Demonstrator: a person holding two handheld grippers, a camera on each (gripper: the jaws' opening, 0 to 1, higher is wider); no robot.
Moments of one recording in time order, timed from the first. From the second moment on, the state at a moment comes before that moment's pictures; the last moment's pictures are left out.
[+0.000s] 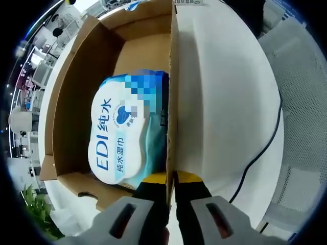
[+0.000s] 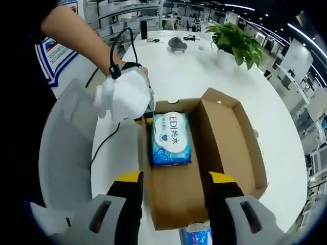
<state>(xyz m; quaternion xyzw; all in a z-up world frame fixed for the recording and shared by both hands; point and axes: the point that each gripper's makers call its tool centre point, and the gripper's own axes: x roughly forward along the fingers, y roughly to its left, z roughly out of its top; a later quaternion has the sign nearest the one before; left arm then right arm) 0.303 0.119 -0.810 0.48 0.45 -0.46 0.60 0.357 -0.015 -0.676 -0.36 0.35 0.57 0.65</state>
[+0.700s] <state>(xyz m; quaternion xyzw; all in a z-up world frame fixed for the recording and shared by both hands) 0.302 0.117 -0.811 0.48 0.46 -0.46 0.59 0.377 0.004 -0.716 -0.32 0.36 0.56 0.67</state>
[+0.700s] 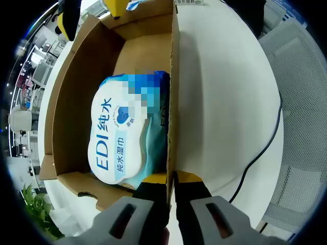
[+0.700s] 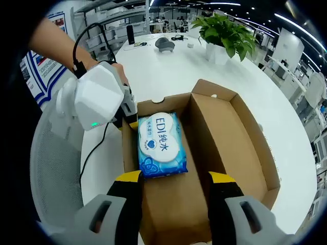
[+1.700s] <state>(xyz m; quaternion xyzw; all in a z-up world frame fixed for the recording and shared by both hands) 0.303 0.119 -0.811 0.47 0.46 -0.46 0.60 0.360 0.044 -0.781 -0.26 0.42 0.59 0.64</state>
